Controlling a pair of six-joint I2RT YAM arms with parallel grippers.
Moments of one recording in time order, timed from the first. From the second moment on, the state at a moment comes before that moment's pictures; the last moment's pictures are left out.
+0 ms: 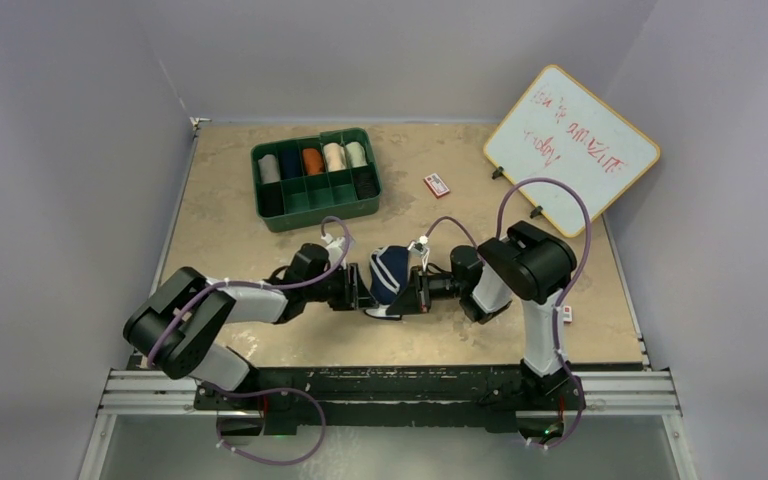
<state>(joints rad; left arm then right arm) -0.60 1.48 0.40 0.38 0.47 -0.71 0.56 2.05 0.44 1.26 -1.03 0.73</state>
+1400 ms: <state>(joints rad) -0.59 1.48 0.61 -0.10 0.51 -0.63 0.54 1.32 0.52 0.44 -0.47 0.17</state>
